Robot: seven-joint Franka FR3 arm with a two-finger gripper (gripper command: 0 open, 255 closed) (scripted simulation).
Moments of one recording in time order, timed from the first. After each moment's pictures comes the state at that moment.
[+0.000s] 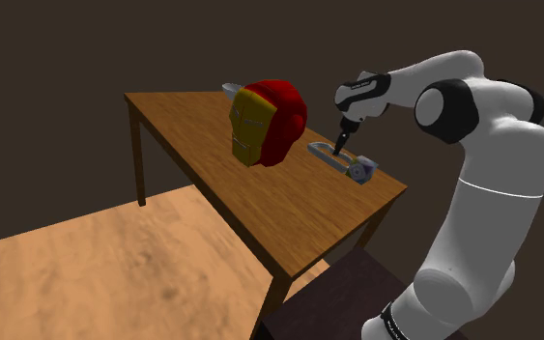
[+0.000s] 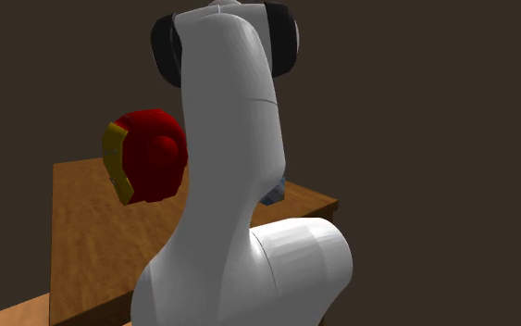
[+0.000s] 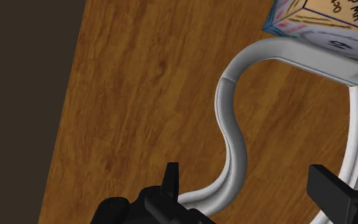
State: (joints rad) arm -0.18 0.32 -0.44 -1.76 0.14 2.13 -1.08
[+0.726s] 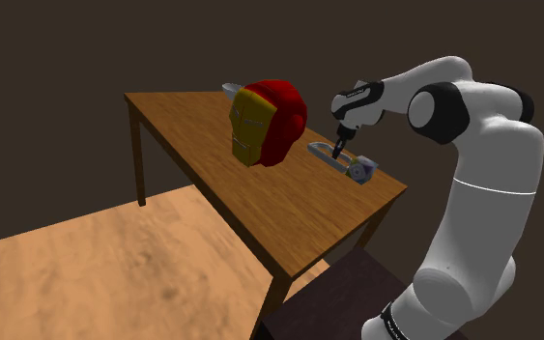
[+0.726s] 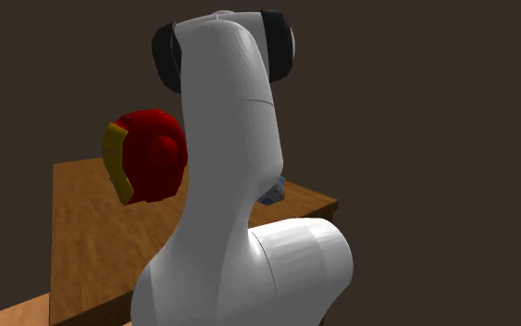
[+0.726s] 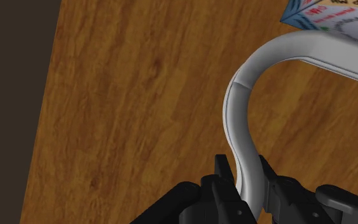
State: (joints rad) arm -0.19 0.37 -0.43 -1.79 0.17 2.20 -1.10
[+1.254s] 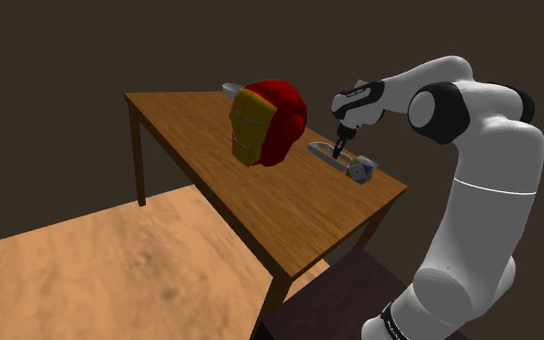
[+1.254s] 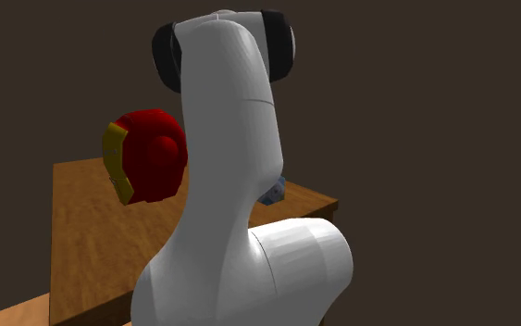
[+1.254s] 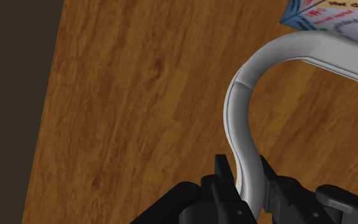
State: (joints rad) arm -0.19 0.37 -0.43 -1.79 0.16 2.19 -1.10
